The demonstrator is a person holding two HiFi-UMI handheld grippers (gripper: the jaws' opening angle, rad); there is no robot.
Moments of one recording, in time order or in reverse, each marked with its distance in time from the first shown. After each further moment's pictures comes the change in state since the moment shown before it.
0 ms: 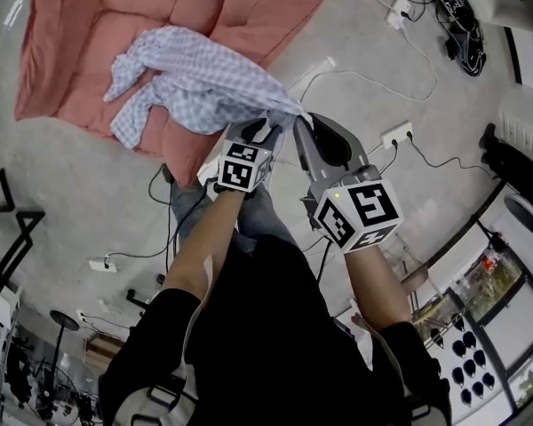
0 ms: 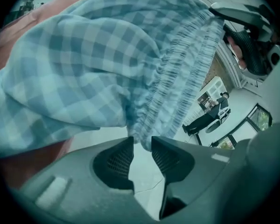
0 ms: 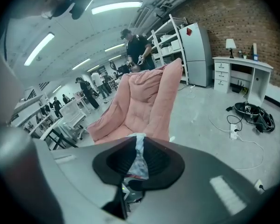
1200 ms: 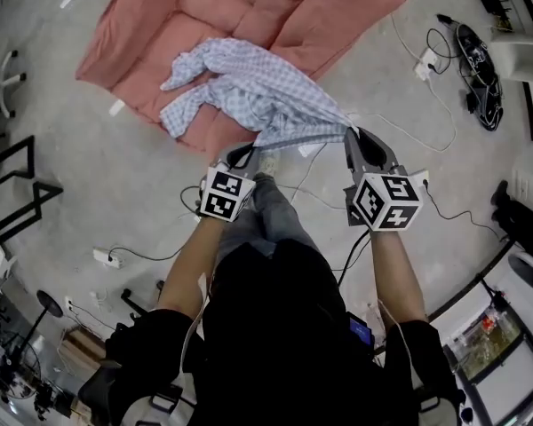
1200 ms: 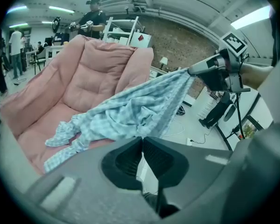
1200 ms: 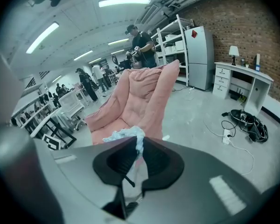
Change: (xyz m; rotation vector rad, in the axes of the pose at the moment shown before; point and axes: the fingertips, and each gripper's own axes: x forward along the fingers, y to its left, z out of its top) left arm -0.166 0.027 0.001 0.203 -0.097 0.241; right arm -0.032 -0.025 -0.021 -0.084 0.047 -0.037
